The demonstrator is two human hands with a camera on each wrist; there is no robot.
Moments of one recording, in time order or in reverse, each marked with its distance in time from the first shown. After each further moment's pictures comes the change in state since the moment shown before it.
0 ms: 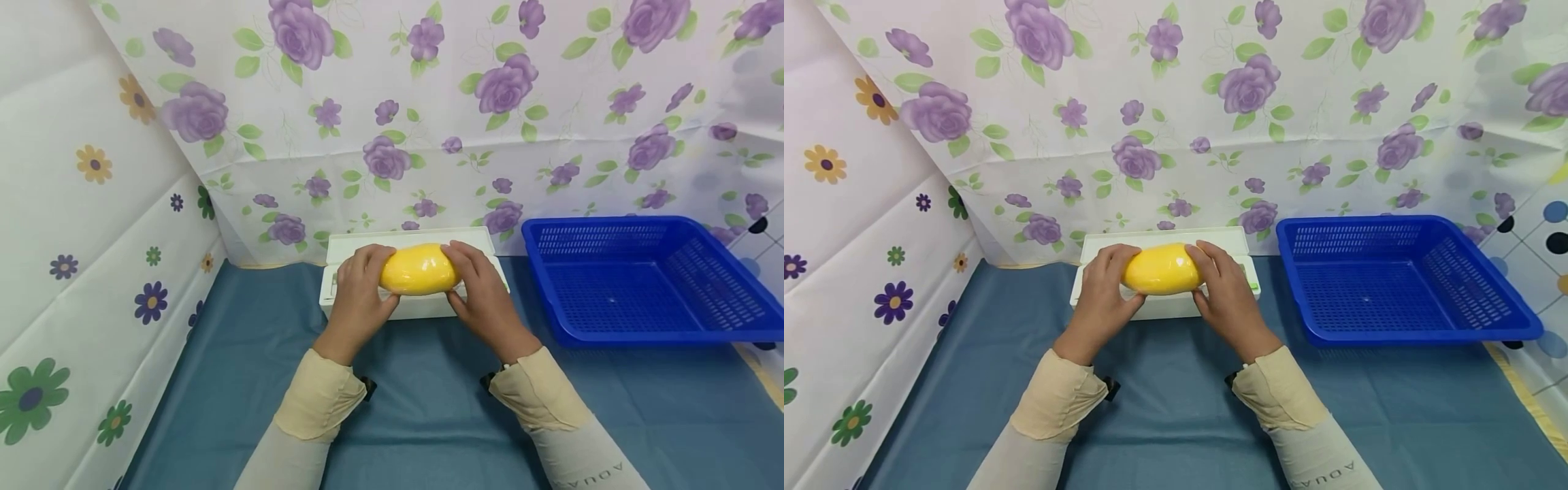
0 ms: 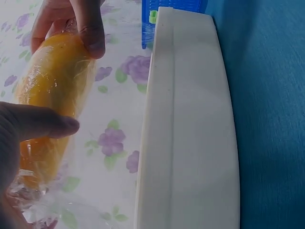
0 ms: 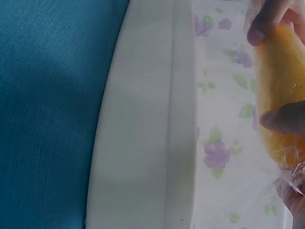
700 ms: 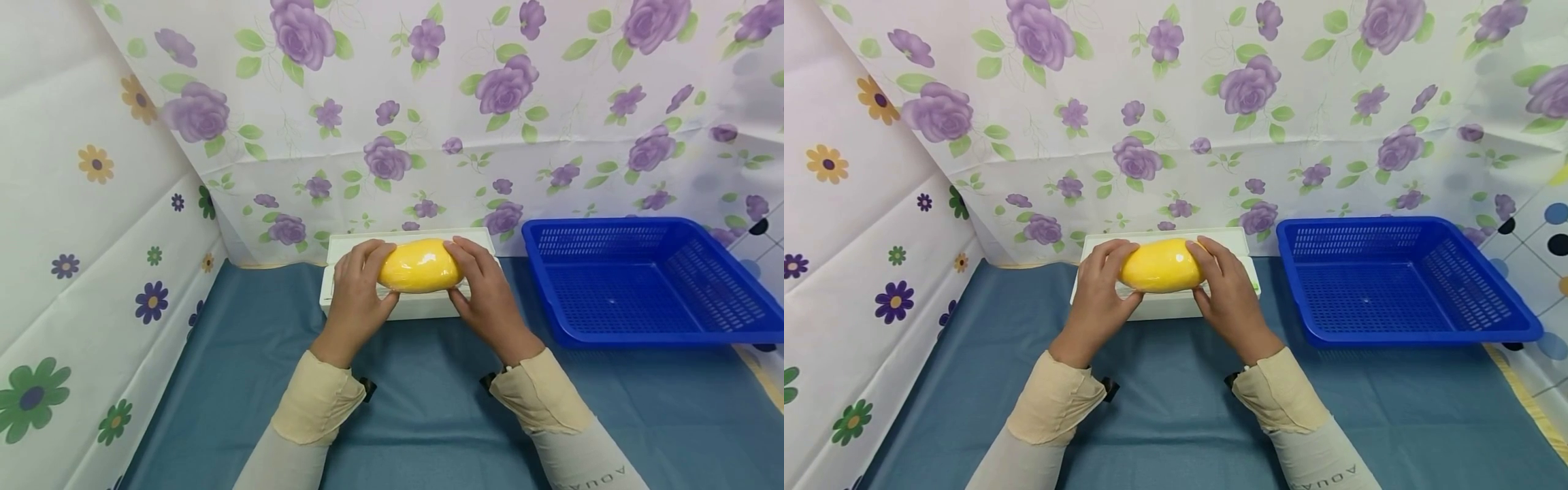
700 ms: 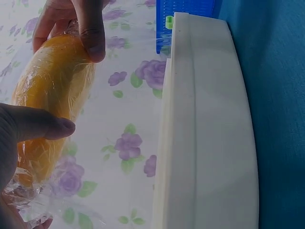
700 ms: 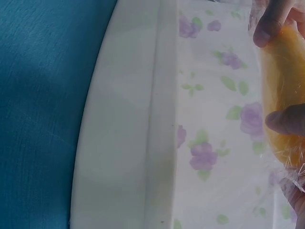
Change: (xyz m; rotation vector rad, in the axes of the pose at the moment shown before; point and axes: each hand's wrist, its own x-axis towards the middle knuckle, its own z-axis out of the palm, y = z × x) left_hand 0.000 0.008 -0.011 -0.014 0.086 0.053; right_hand 0.003 -0.008 -0.009 0.009 0.063 -0.007
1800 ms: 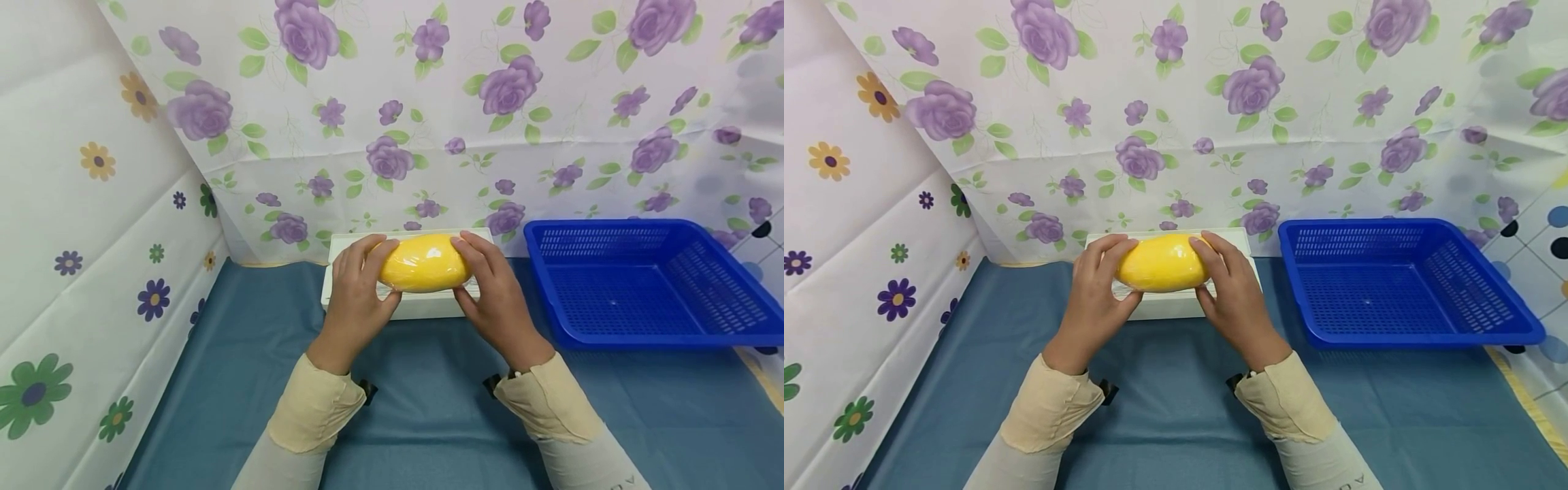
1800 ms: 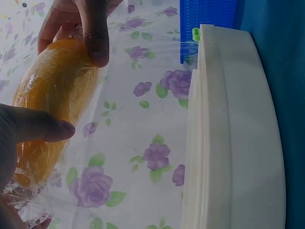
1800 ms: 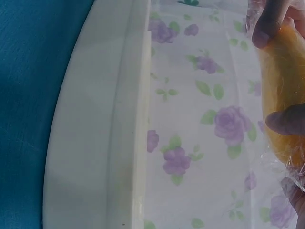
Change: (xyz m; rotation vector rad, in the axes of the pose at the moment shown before) left_hand 0.002 0.015 -0.019 -0.013 0.067 0.066; right_hand 0.004 -0.014 -0.017 -0.009 0.054 -0.016
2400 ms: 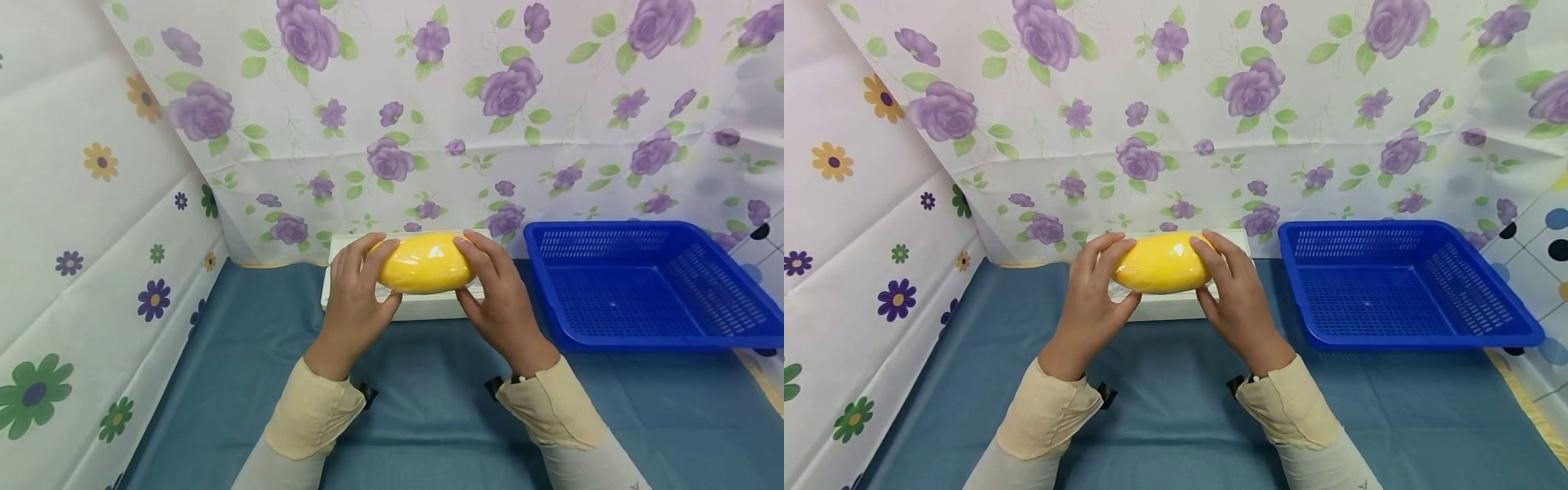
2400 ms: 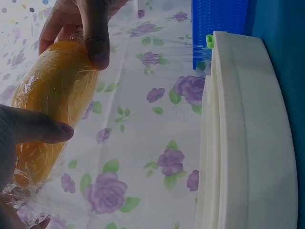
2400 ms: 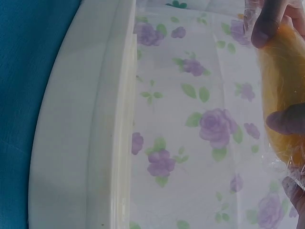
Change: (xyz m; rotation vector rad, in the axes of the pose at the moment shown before) left_hand 0.001 0.009 -0.010 -0.028 0.043 0.046; right_hand 0.003 -0.008 -0.012 0.007 0.017 -0.025
